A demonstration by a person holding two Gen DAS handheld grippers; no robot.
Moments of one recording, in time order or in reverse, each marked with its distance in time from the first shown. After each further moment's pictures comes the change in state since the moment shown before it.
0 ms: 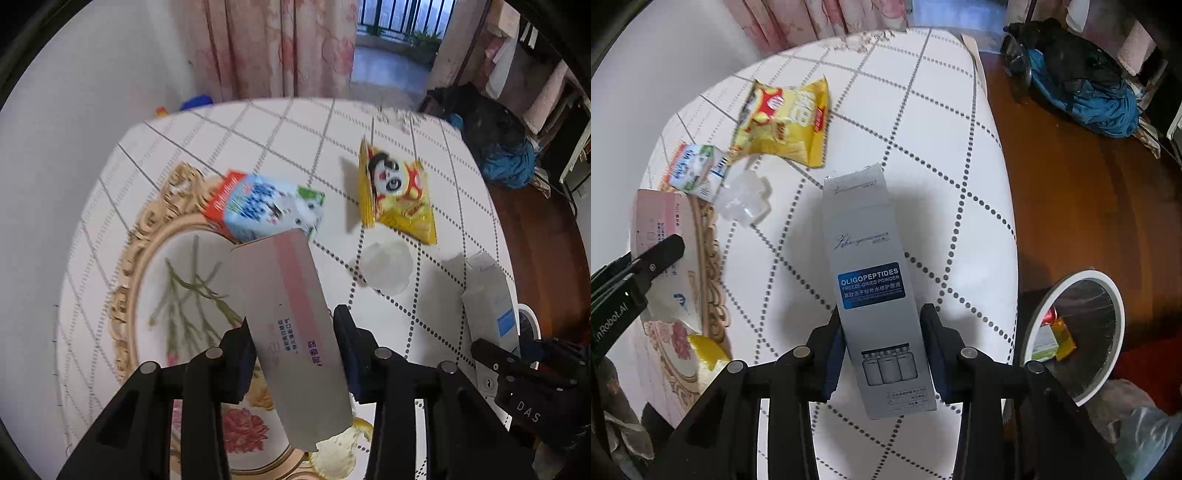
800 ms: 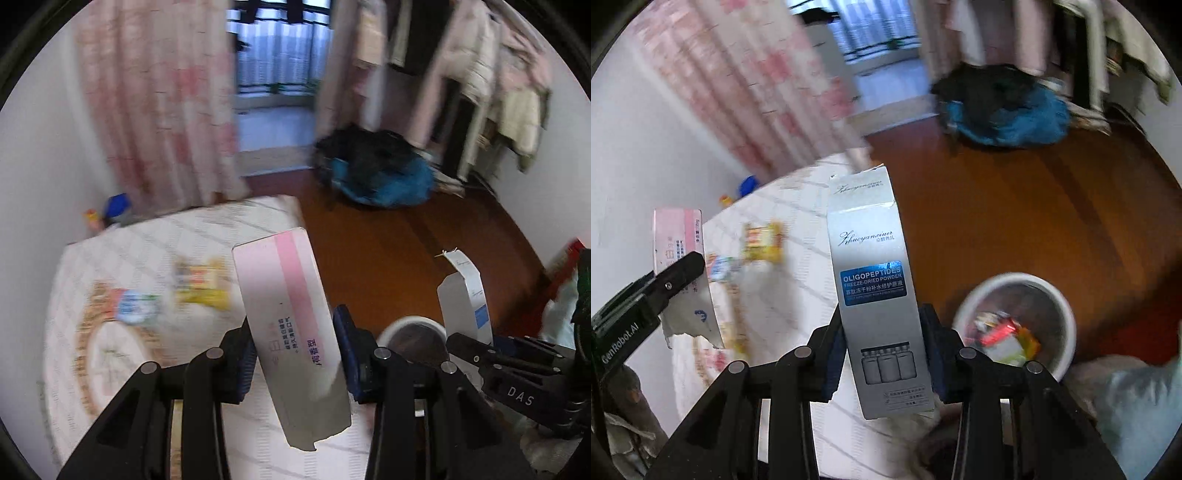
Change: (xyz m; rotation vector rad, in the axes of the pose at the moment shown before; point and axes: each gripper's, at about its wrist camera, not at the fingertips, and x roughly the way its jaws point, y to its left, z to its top) left arm -0.124 -0.169 0.005 0.248 -0.210 -0.265; right arm -0.163 -0.160 -0.079 0.260 -0.306 0.047
